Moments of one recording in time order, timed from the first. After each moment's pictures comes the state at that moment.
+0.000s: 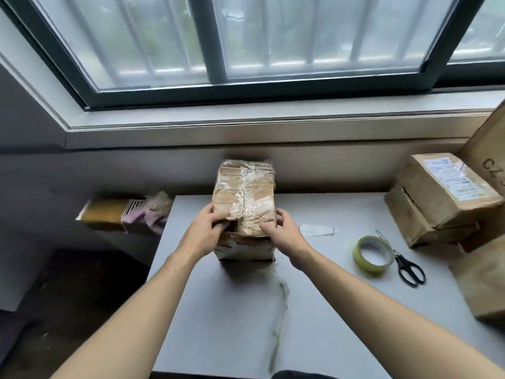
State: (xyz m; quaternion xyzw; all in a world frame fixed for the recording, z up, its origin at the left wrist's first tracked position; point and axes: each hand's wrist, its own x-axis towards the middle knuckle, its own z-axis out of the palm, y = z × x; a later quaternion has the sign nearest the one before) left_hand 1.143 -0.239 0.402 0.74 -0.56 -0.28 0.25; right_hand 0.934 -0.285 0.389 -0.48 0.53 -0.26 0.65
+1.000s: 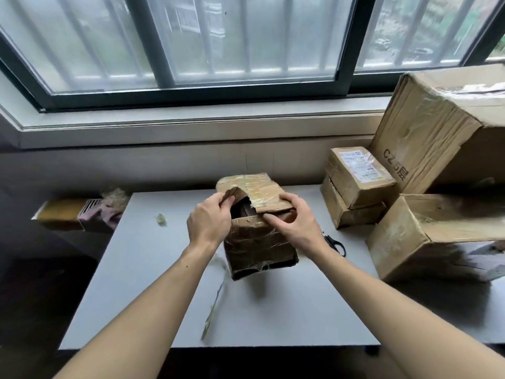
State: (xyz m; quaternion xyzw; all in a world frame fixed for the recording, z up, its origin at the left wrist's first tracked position) left_hand 0.933 -0.218 0.459 0.79 -0.53 -0.11 0.29; right_hand 0.731 -0.258 0.425 -0.65 0.53 -0.33 0.43
